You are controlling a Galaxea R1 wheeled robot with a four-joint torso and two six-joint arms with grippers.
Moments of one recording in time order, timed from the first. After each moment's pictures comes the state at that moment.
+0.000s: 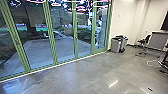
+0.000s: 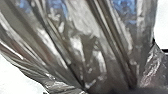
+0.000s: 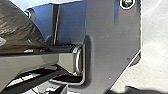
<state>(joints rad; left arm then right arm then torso) 1.48 3.00 -2.76 -0.53 0.16 0.55 -1.51 2.98 -2.65 -0.10 -0.15 0.10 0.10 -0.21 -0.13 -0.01</state>
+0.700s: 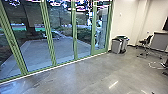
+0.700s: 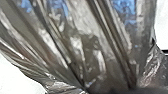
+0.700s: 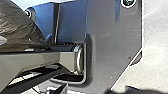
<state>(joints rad) 1.48 3.00 -2.76 -0.53 0.16 0.55 -1.52 2.99 -2.65 -0.10 -0.15 0.10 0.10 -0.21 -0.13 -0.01</state>
